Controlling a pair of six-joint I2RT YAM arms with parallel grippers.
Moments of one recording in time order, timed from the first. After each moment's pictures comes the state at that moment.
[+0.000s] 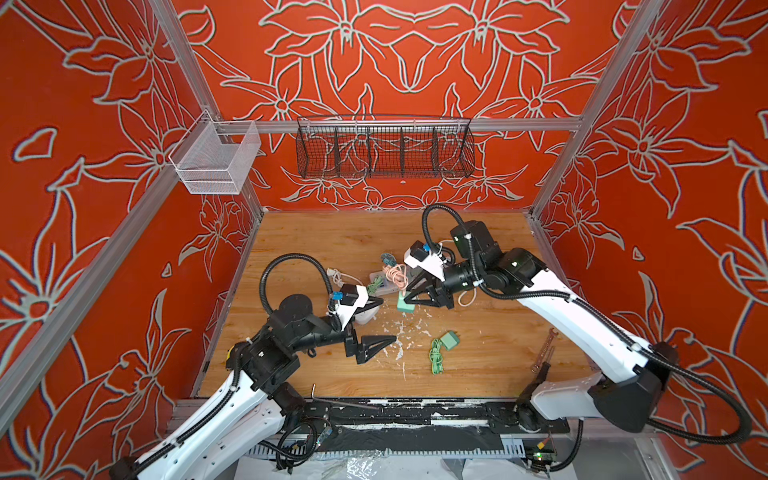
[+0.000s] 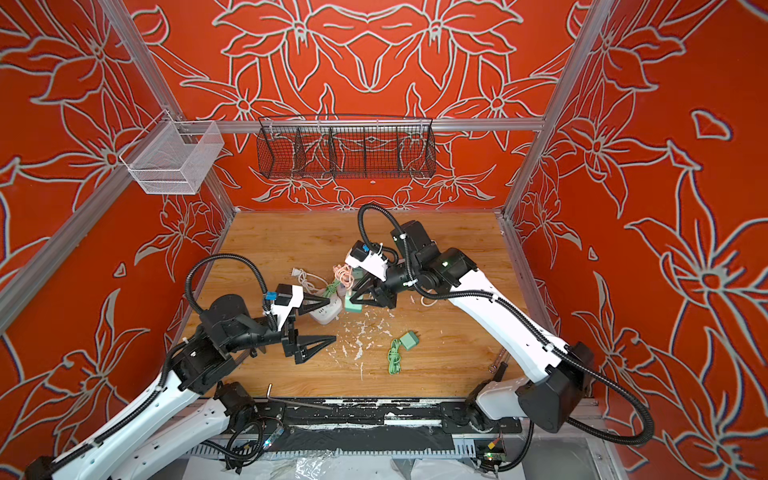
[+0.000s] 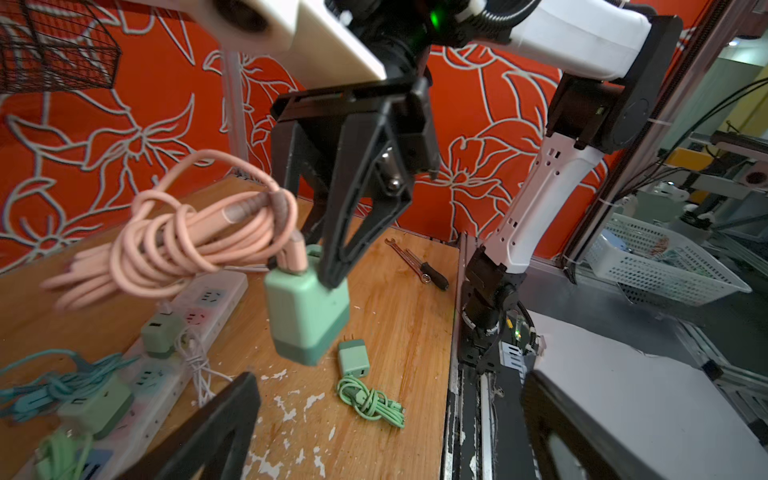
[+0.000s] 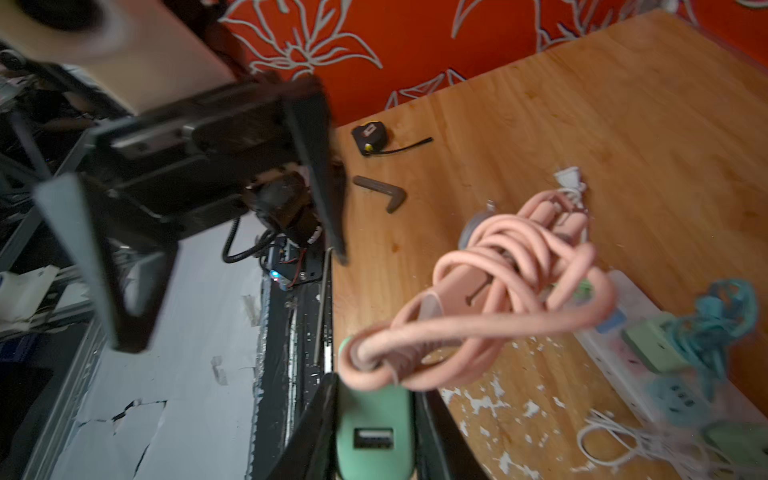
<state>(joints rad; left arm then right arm) -0.61 0.58 0.65 -0.16 0.62 -0.09 0.62 1.40 1.42 -0.84 -0.77 -0.31</state>
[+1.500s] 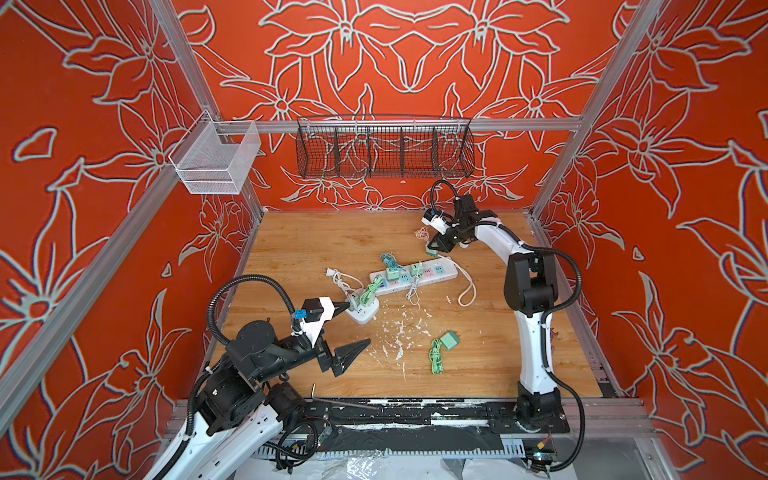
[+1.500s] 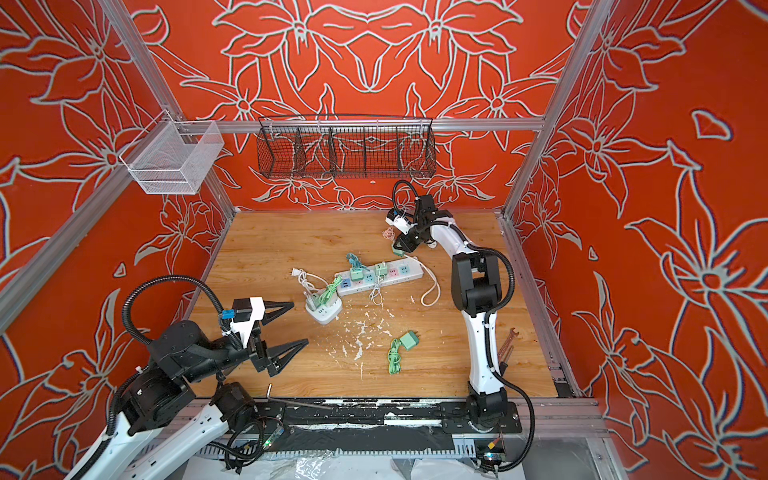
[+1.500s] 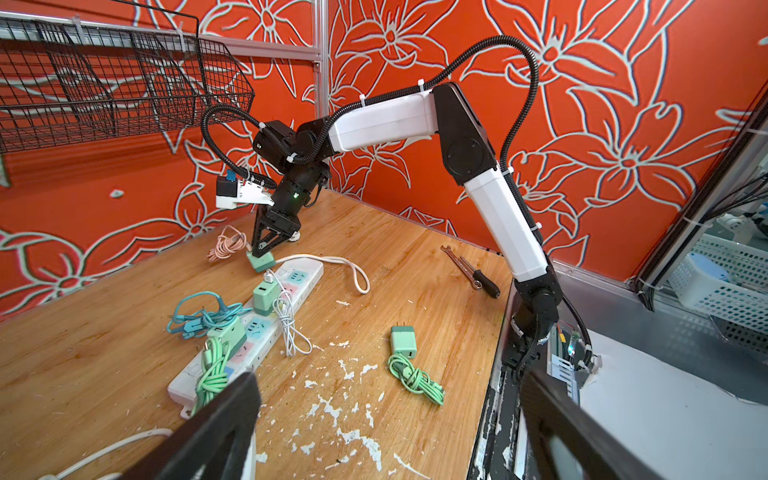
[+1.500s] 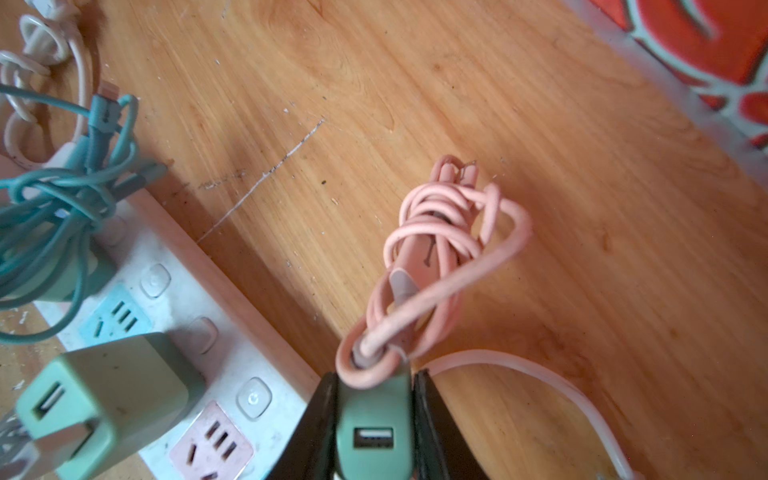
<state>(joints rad) -0.61 0.36 0.72 -0.46 0.41 -0.06 0.20 2.28 1.94 -0.74 -0.47 -0.57</state>
